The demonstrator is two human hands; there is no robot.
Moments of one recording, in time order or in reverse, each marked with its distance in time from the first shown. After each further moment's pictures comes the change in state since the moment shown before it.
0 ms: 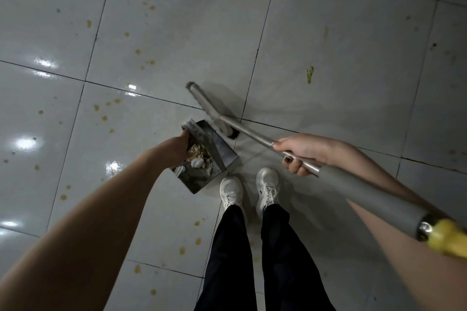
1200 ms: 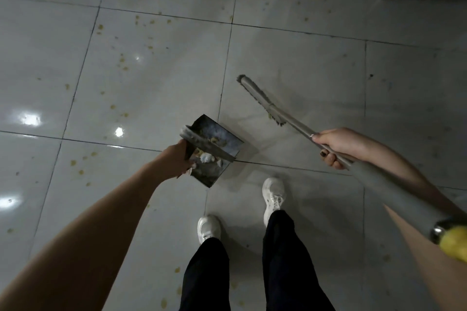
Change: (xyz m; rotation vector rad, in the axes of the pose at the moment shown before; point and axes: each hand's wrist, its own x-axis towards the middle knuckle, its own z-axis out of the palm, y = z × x) left_hand -0.014 0.140 -0.063 -0.054 0.208 0.172; right_hand -0.104 0.034 -0.167 0.158 0.436 -0.184
